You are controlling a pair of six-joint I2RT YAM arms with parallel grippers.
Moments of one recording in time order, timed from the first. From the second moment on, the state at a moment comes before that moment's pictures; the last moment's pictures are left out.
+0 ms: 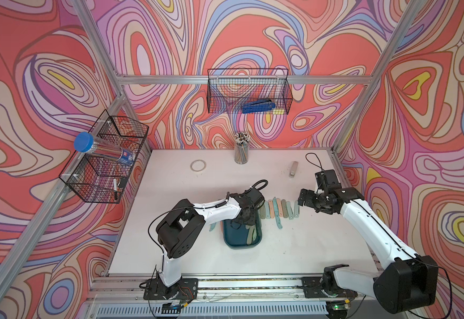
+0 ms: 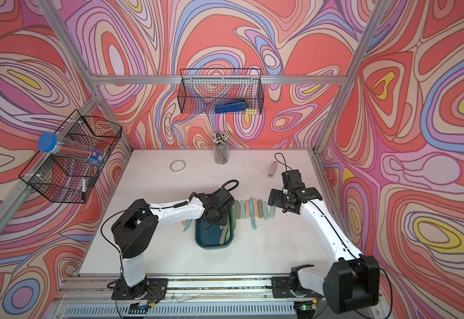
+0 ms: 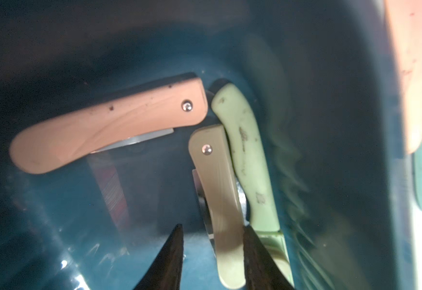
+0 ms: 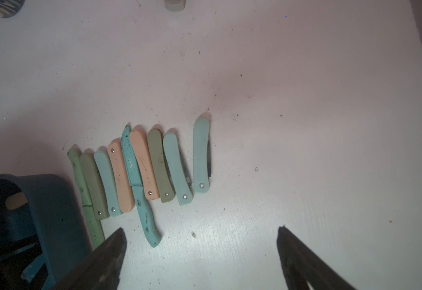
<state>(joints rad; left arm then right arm) -0.86 1.91 1.27 -0.63 -0.10 -0.67 0.14 1.23 1.01 -0.86 0.03 0.41</state>
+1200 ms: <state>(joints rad) -0.86 1.89 1.32 -0.72 -0.14 -0.65 0.14 1.22 1.01 -0.86 0.01 0.43</state>
